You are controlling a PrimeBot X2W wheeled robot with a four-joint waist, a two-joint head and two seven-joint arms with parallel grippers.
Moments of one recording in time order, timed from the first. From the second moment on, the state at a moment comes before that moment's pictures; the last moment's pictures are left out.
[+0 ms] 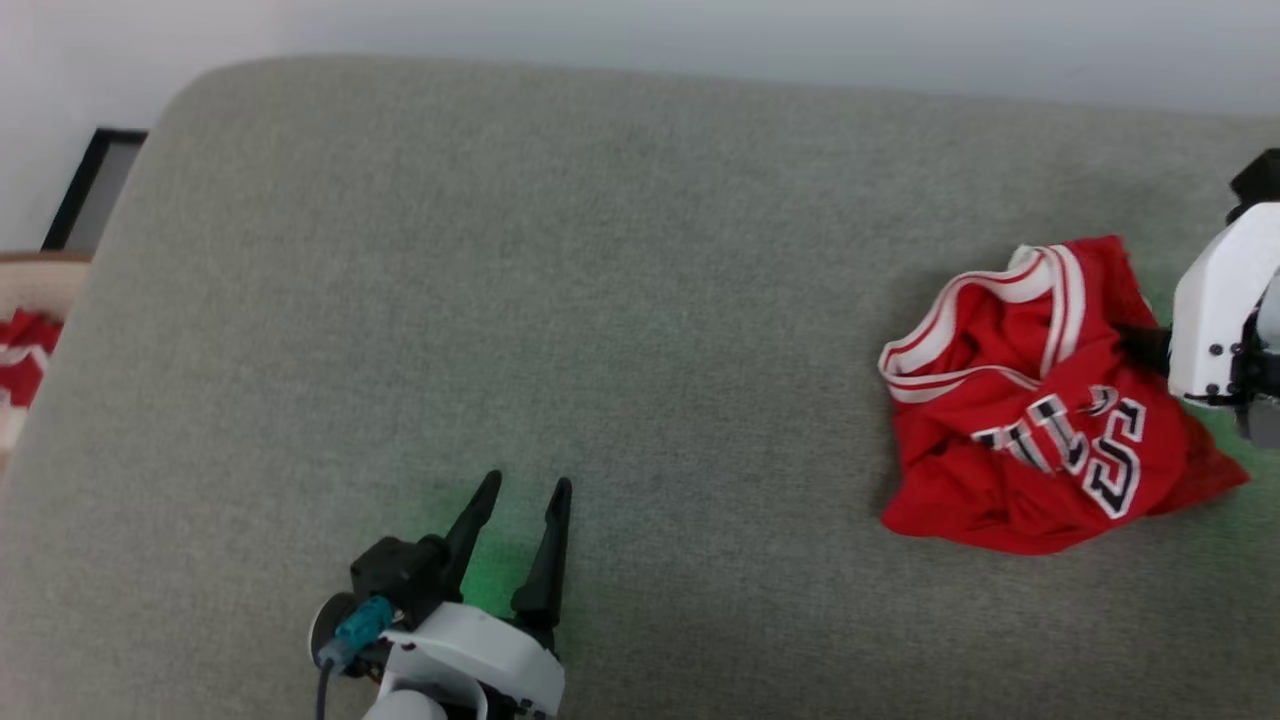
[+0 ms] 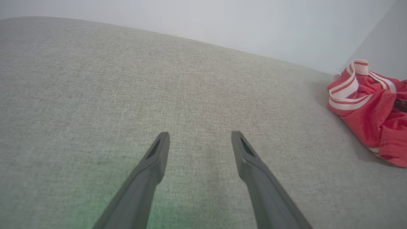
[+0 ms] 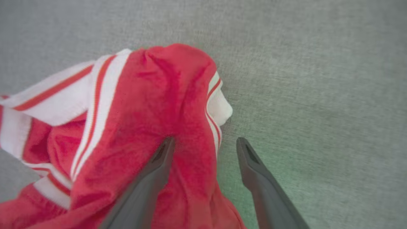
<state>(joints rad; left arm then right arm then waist) -0.19 0.08 -0.21 0.37 -0.32 -0.13 -0.26 -0.87 -0.46 0.29 0.74 0.66 0.13 0.80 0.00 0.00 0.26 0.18</state>
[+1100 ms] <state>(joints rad) -0.23 0.06 -0.22 0.42 -0.36 -0.13 -0.26 -0.92 -0.44 0.84 0.50 0.60 0.13 0.55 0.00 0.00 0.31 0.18</state>
